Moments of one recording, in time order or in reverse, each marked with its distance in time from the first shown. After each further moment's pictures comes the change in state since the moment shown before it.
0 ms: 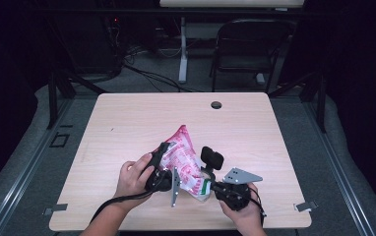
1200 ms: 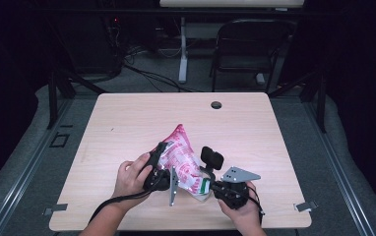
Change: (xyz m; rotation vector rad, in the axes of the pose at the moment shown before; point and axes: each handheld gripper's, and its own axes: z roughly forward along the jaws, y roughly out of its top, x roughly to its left) left arm 0.003 -0.004 -0.001 0.017 -0.002 -0.001; right arm 0.000 0.001 0.006 0.001 0.011 0.005
